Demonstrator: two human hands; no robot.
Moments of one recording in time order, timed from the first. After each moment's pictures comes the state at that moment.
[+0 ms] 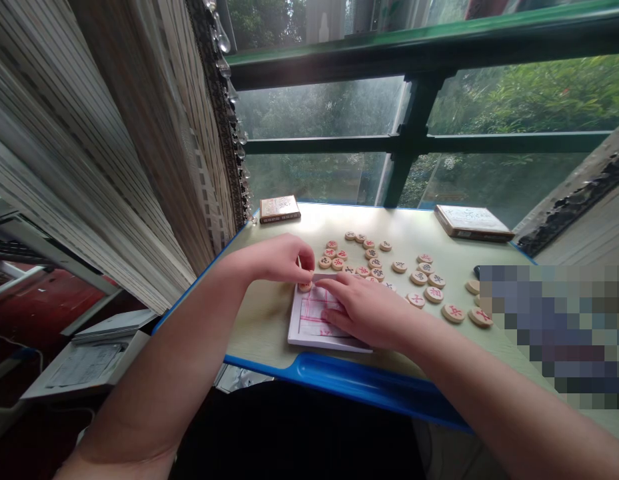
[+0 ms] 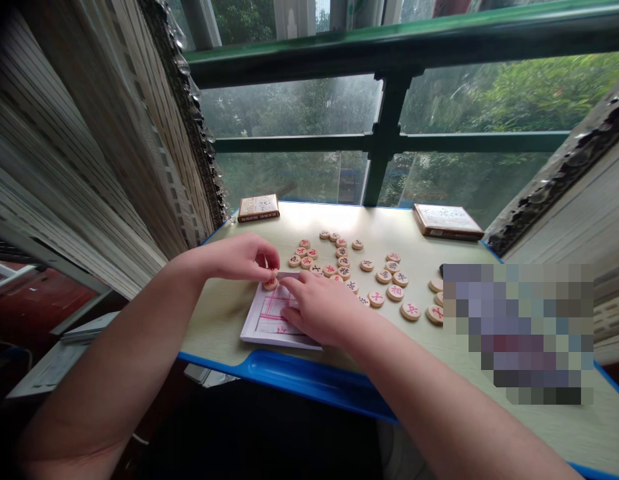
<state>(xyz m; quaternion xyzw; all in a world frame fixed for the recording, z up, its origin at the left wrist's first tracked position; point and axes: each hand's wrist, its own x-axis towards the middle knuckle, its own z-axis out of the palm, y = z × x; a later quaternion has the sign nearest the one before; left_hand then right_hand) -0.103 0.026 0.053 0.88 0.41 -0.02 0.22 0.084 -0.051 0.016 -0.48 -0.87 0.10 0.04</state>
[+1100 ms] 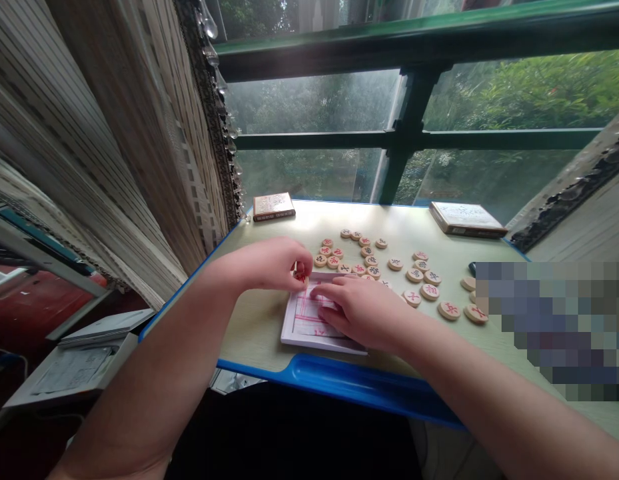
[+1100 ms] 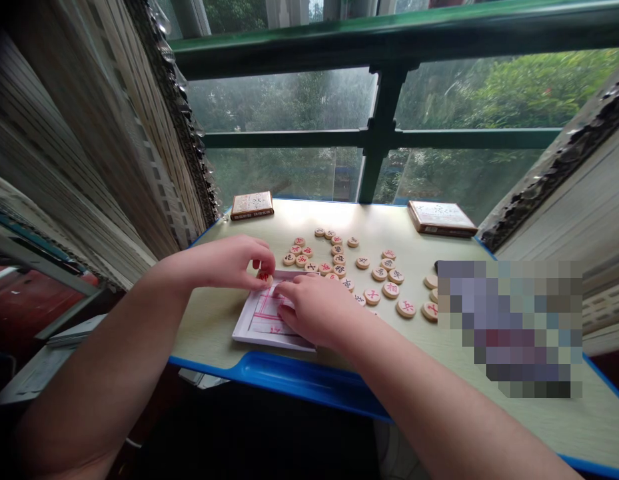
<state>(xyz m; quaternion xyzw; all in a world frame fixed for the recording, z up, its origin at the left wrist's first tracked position) -0.104 0.020 0.049 0.93 0.35 -0.01 0.14 0.083 -0.051 0.014 -0.46 -0.88 0.08 0.05</state>
